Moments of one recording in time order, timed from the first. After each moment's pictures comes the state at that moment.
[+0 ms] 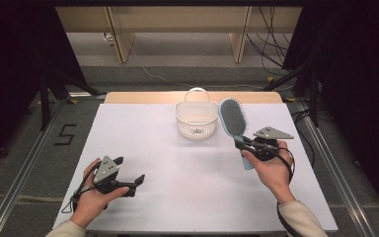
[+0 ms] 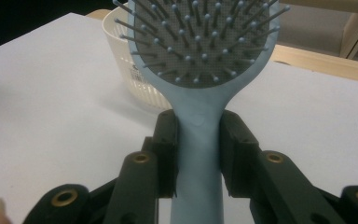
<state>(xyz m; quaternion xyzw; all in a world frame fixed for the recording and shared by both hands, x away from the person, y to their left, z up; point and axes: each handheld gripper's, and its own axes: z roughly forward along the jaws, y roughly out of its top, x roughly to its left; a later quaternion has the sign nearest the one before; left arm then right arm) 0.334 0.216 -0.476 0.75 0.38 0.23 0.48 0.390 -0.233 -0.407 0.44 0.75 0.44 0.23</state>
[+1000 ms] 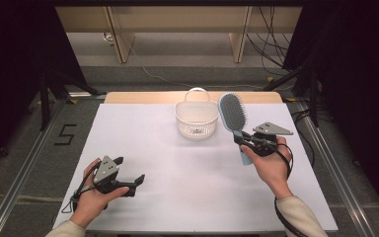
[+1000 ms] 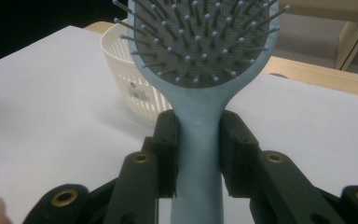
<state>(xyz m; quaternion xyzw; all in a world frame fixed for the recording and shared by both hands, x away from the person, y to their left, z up) 0.334 0.216 -0.476 0.75 0.38 0.23 0.48 0.398 -0.229 -0.400 0.44 0.74 0.45 0.23</state>
